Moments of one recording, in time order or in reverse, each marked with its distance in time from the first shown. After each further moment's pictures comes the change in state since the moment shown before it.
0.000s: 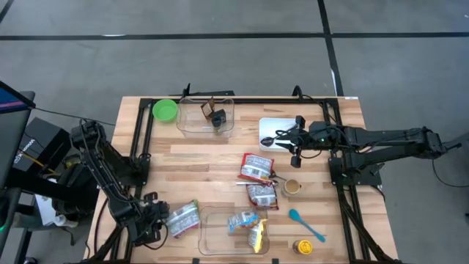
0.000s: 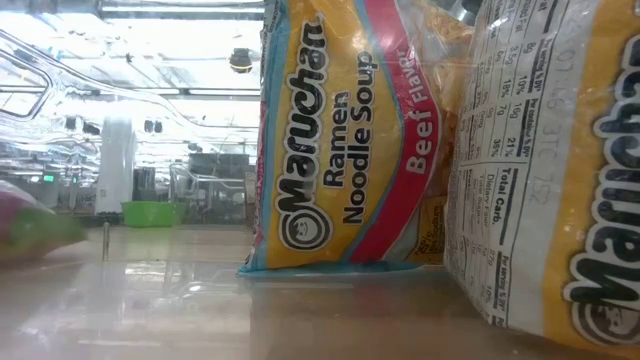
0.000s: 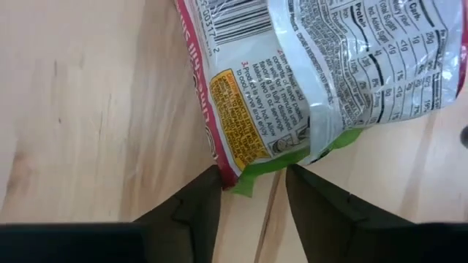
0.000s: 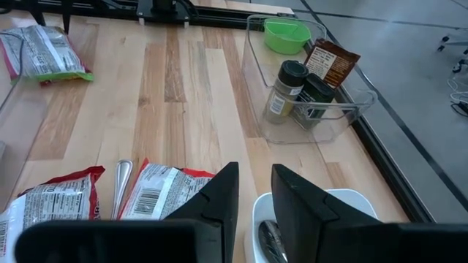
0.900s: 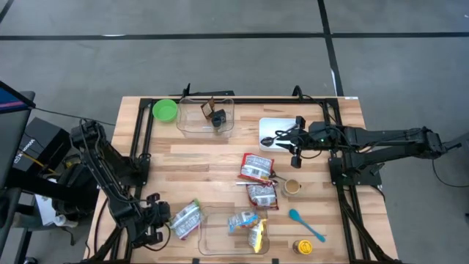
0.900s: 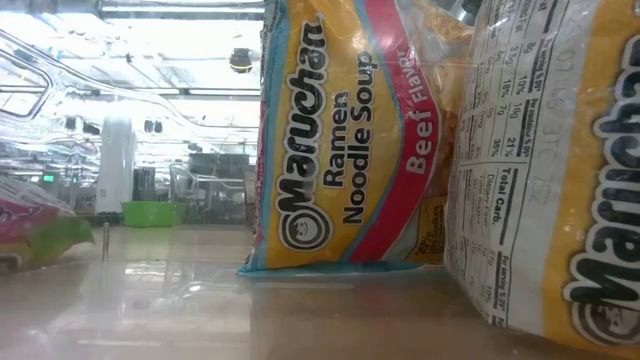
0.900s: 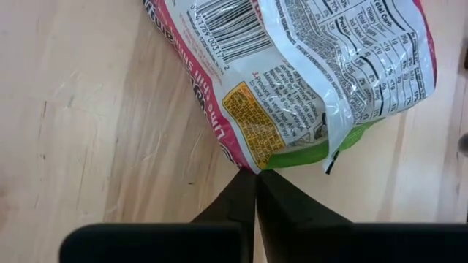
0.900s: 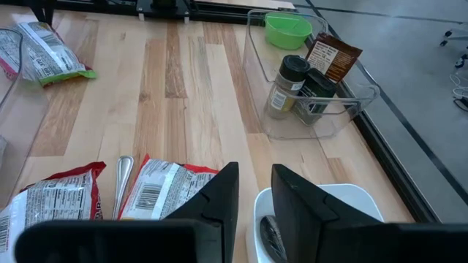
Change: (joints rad) left arm 0.000 -0.002 0.000 0.065 -0.088 -0.001; right arm 0.000 0.000 0.000 -0.014 -0.001 0.008
